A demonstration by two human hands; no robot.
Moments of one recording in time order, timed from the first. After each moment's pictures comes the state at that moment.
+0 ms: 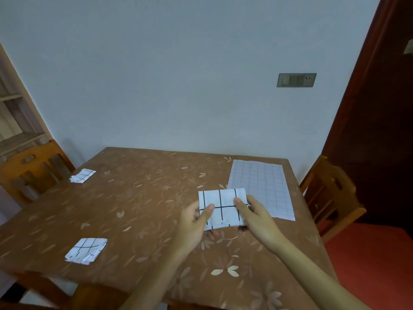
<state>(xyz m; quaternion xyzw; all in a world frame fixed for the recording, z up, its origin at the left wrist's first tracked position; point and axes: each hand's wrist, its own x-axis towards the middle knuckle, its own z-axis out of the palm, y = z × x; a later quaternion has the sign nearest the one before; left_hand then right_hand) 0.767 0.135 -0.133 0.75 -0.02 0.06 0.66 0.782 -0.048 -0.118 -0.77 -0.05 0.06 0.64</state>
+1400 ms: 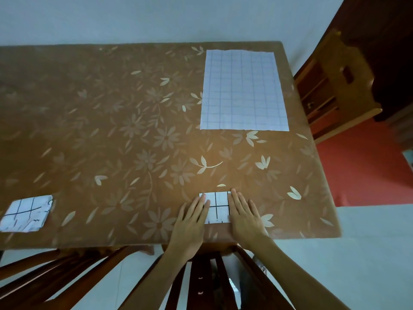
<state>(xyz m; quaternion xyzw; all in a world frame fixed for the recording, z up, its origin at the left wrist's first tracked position) 0.776 0.140 -0.419 0.96 -0.24 -0.12 0.08 0.770 -0.062 -0.404 -0.97 -0.05 0.21 0.07</state>
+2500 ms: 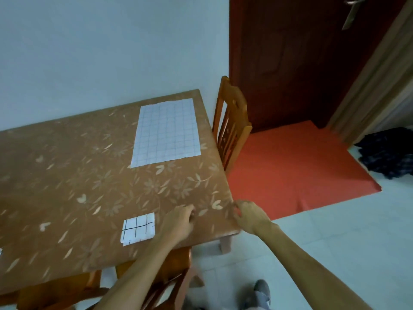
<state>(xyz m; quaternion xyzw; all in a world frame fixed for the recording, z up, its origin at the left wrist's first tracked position) 0.759 -0.130 -0.277 0.96 -0.20 -0.15 0.12 0.705 -0.361 -0.285 -0.94 0.08 0.18 0.27</state>
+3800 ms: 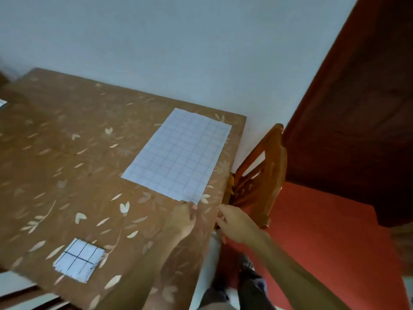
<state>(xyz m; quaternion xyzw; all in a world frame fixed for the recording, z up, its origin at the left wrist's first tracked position) 0.994 -0.271 -0.319 0.93 0.14 -0.16 0.29 1.027 -0.463 -0.275 -0.91 -0.19 0.27 0.24</state>
